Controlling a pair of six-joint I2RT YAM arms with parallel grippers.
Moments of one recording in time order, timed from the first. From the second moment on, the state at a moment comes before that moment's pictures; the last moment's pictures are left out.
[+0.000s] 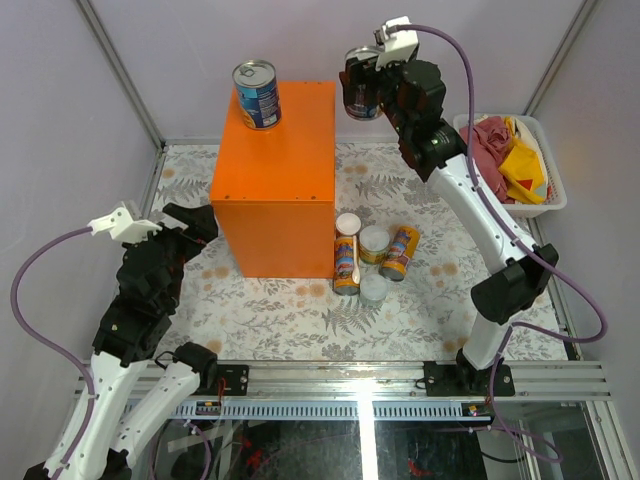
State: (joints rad) left arm -0.38 0.54 0.90 -0.49 -0.49 -0.69; right arm 0.51 1.78 1.98 -0.09 0.12 -0.04
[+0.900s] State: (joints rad) left arm -0.38 0.71 0.97 -0.33 -0.43 -0.59; right arm 0.57 2.09 2.30 -0.09 0.01 -0.01
